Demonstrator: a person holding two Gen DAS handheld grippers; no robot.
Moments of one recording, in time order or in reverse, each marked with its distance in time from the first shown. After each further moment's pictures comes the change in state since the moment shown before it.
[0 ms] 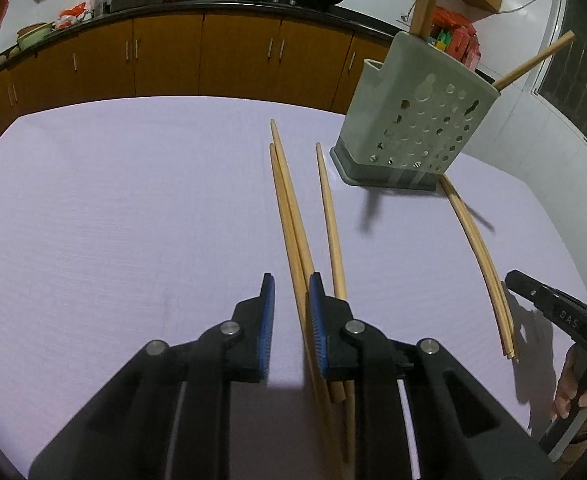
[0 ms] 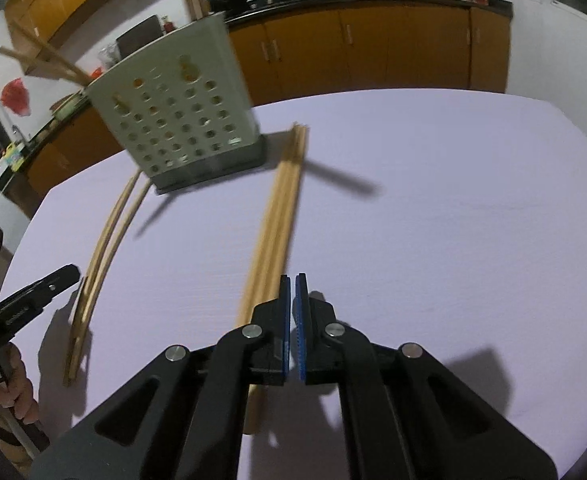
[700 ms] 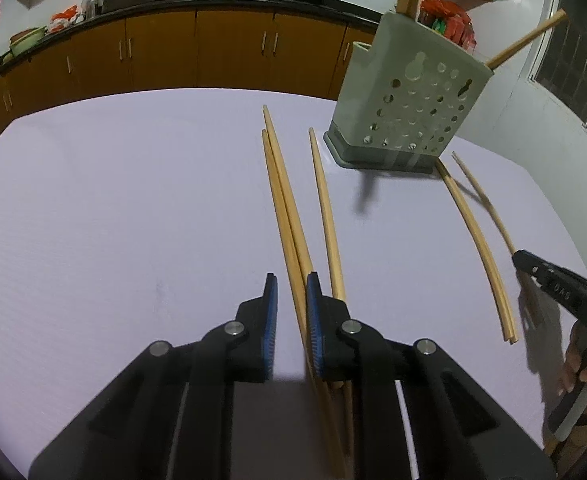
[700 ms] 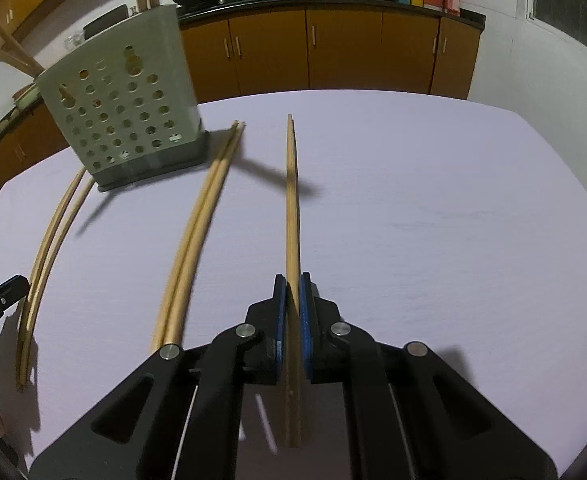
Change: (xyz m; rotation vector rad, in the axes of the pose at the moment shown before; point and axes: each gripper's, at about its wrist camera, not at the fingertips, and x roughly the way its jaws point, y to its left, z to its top) left arm 0.006 -0.008 -0.006 0.041 0.021 0.016; right arm -0.003 -0.021 -0.003 -0.012 -0.016 -0.208
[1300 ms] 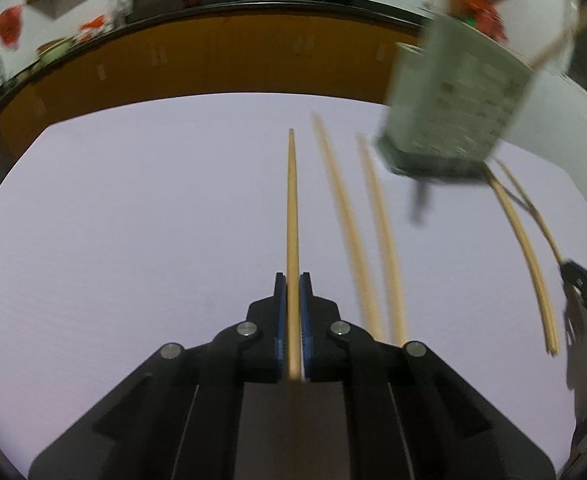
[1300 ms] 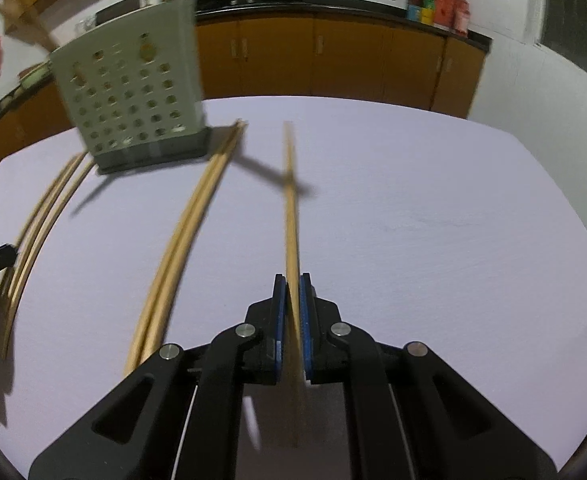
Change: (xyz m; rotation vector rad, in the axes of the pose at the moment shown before) left arm 0.000 0.025 0.005 -0.037 -0.007 0.154; right arm -0.003 -0.003 -0.004 -0.041 -0.031 -0.054
